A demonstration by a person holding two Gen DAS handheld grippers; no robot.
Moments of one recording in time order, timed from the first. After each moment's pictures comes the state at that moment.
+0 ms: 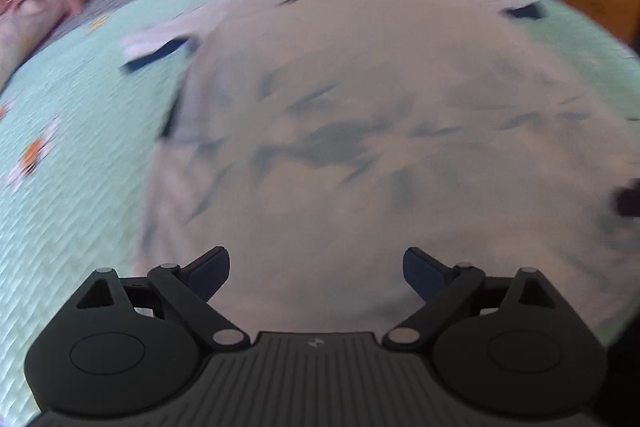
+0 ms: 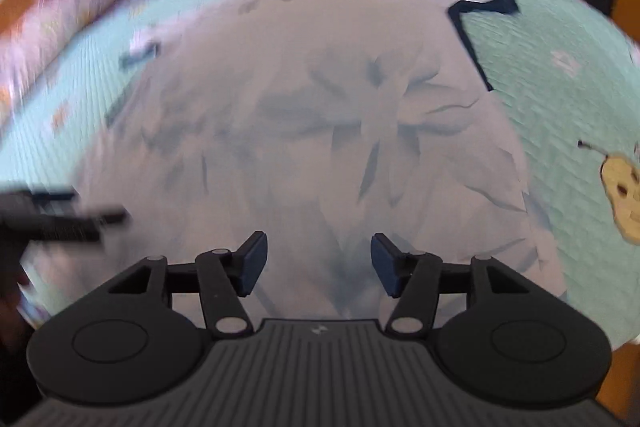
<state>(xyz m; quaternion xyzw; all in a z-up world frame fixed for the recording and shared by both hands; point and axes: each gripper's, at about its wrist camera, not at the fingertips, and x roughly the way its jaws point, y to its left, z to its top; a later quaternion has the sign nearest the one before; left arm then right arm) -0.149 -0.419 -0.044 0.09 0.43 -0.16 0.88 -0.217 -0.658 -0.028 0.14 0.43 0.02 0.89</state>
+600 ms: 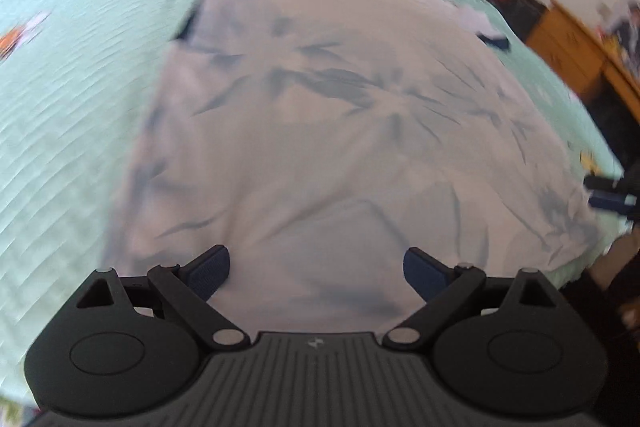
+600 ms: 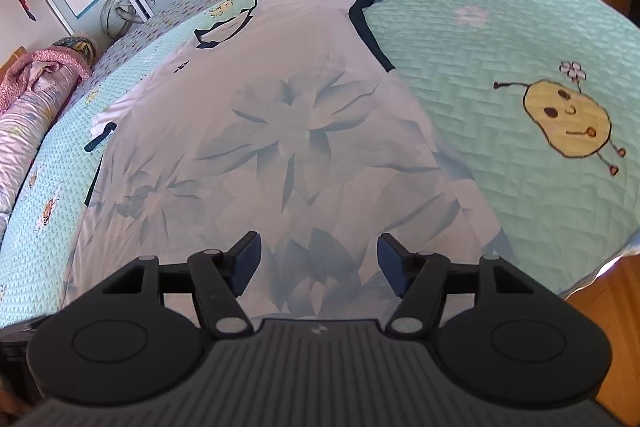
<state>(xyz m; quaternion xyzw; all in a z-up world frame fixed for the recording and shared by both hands) -0.185 -0.304 -0.068 -0.07 0.47 -0.17 0.86 -0.246 -0.699 -0.039 0.22 0.41 -0.05 0.88</state>
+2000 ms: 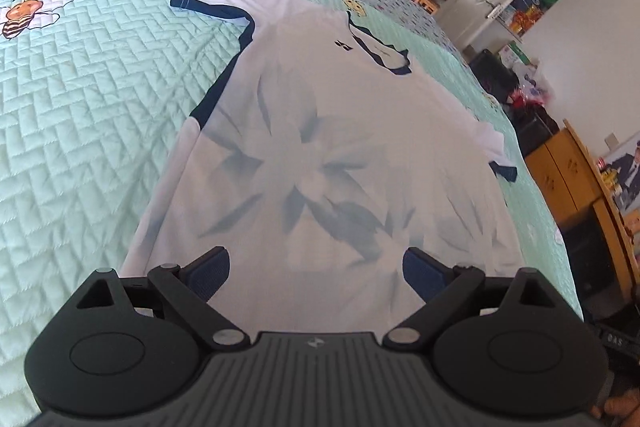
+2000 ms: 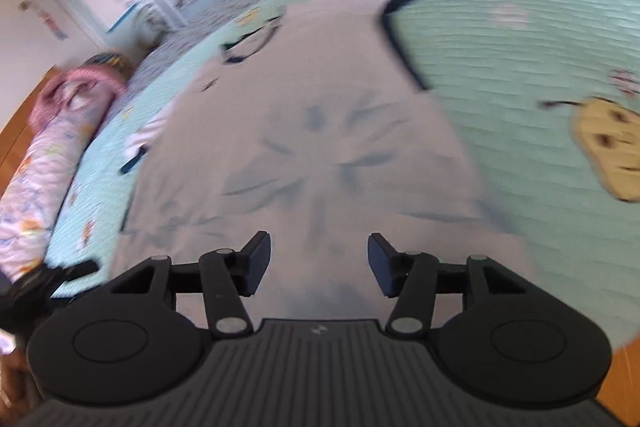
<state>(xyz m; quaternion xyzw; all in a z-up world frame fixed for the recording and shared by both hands) -0.100 -0.294 -0.053 -0.21 0.43 -0.15 0.86 -0.204 -0.719 -0.034 0.27 0.40 0.03 0.88</state>
